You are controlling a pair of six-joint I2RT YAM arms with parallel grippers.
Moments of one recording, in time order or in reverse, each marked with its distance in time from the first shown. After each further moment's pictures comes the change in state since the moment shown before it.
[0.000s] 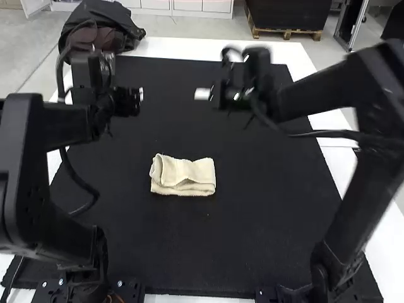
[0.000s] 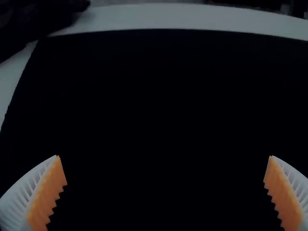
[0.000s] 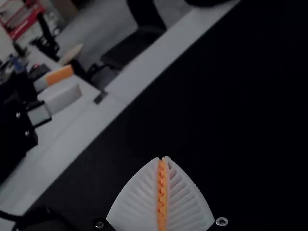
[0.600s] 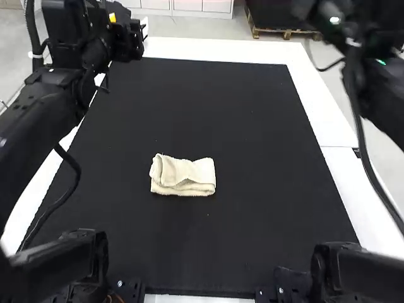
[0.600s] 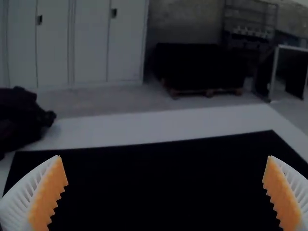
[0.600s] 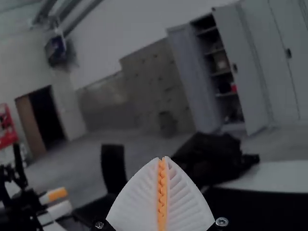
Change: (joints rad) left arm -0.127 -0.285 0.178 -0.121 0.013 -0.087; right arm -0.361 -0.663 -0.023 -0.025 -0.010 0.172
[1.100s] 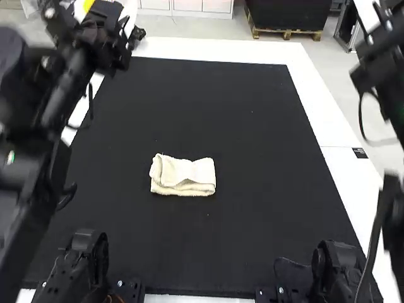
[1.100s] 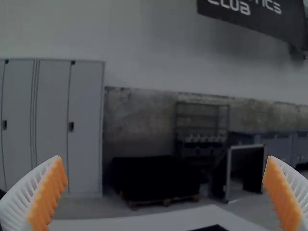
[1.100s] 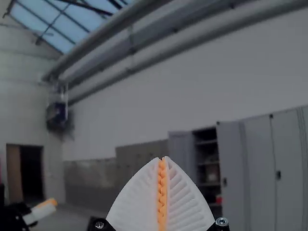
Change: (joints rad) left arm -0.033 -0.565 -0.193 0.063 0.047 -0.129; right arm -0.226 -0.746 -0.290 0.064 -0.056 0.175
